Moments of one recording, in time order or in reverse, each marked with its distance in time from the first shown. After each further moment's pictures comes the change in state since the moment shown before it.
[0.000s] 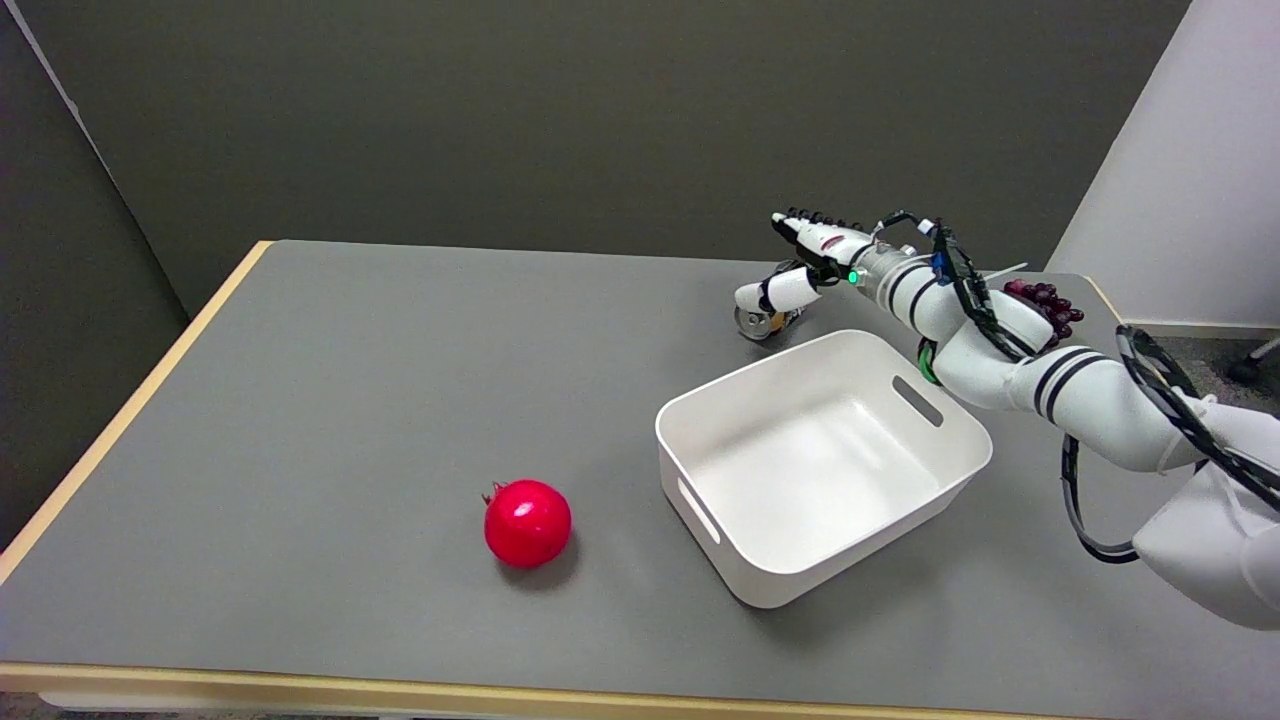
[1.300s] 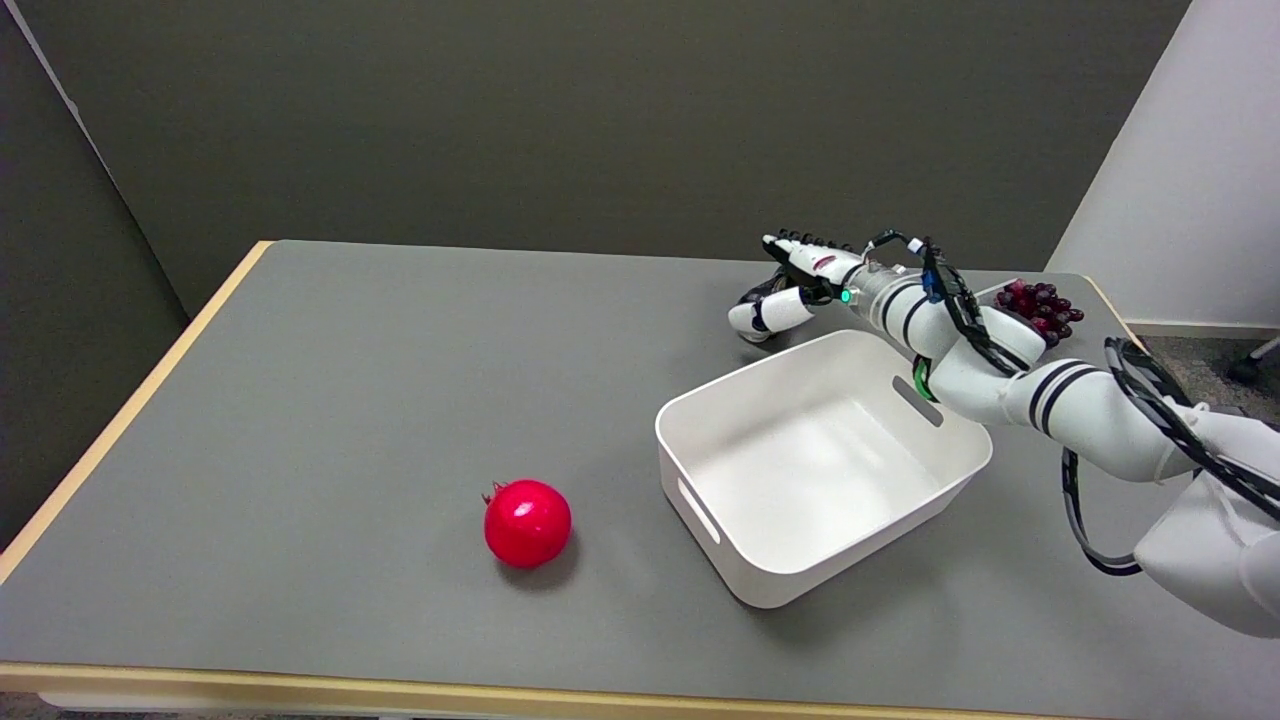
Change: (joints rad) arm -0.015 -0.007 -0.046 -0.016 0.020 0.018 0.030
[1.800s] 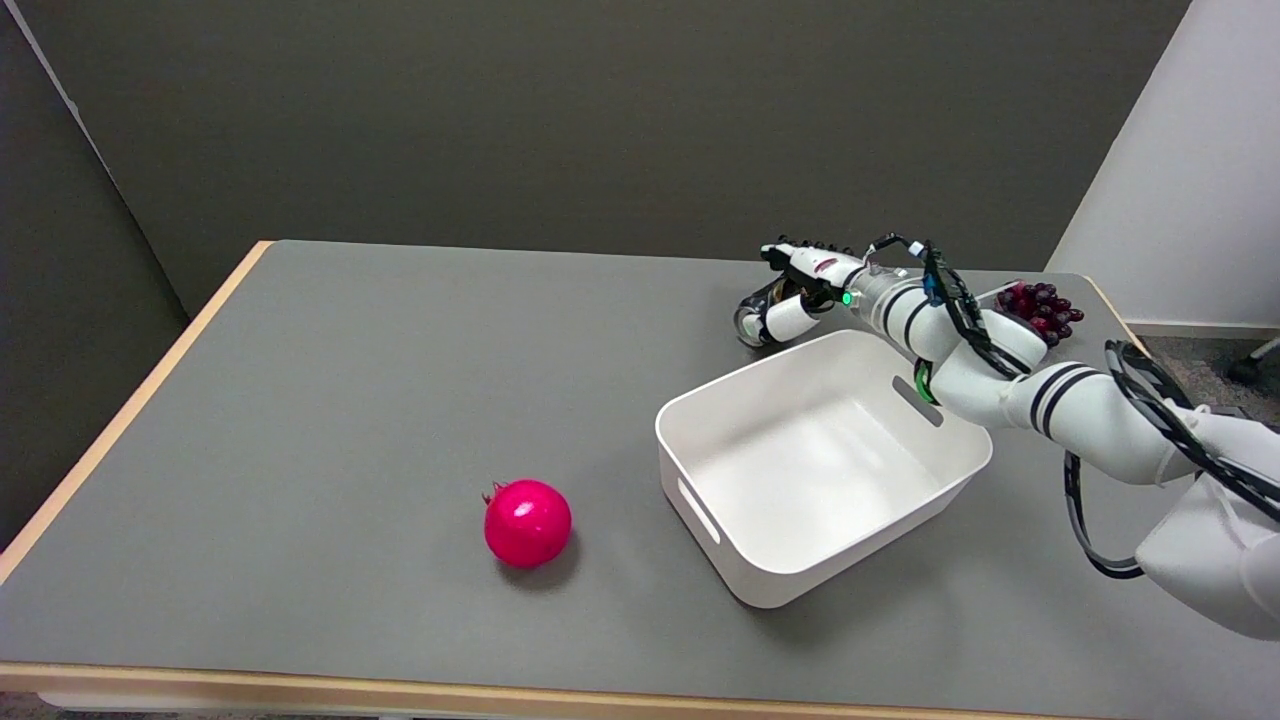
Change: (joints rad) arm -0.006 0.001 0.000 -0.006 -0.001 0.010 0.022
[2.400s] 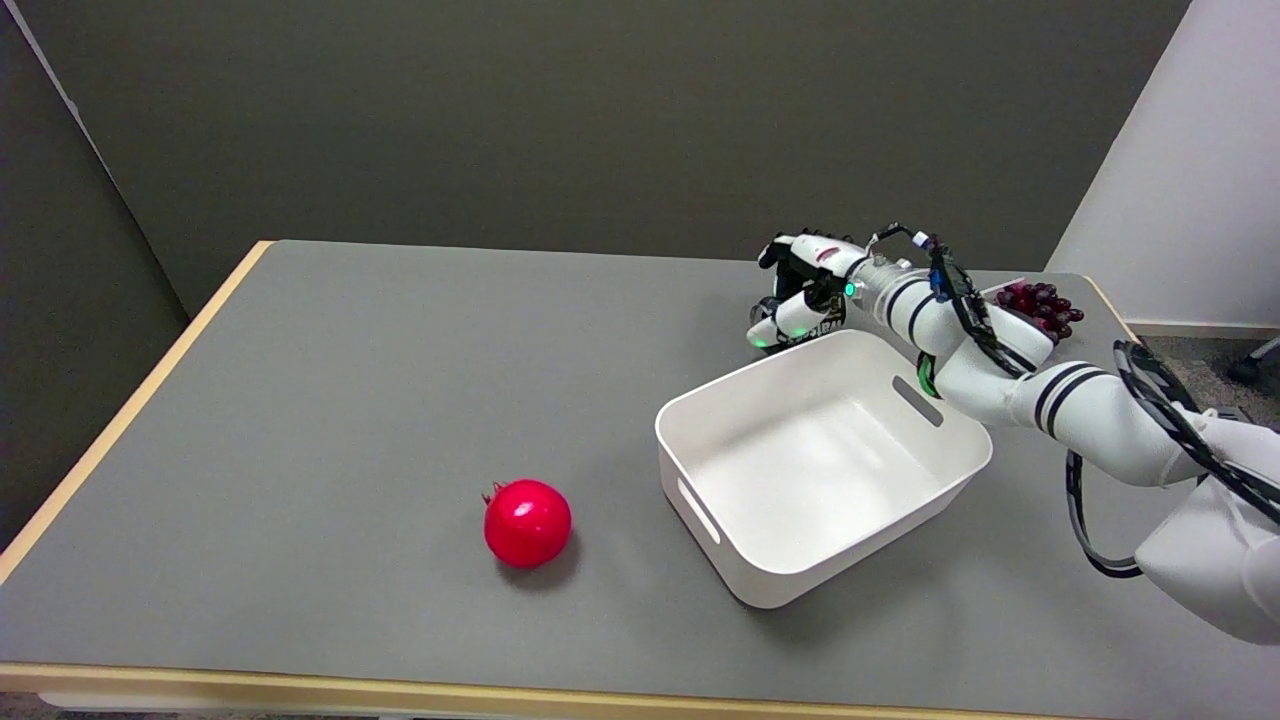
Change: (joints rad) arm -0.016 0.002 0.061 0.019 -0.051 0.034 0.017
